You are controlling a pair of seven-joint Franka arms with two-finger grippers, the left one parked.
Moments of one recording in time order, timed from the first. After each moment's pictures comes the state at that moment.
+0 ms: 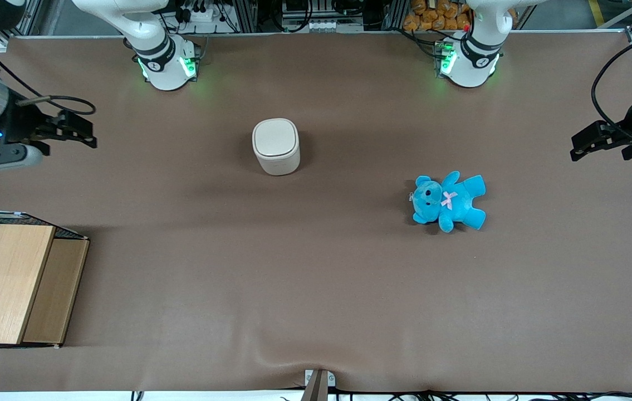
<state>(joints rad) 0.07 0.06 0.03 -1.52 0.09 1.45 -0.02</state>
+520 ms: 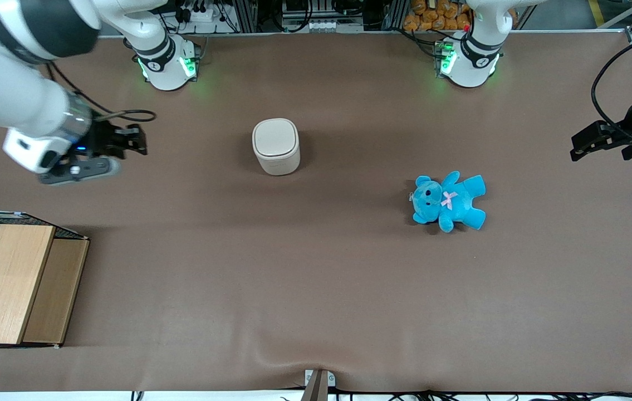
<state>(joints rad) 0.22 0.08 0.03 -1.63 0.11 1.52 0.08</state>
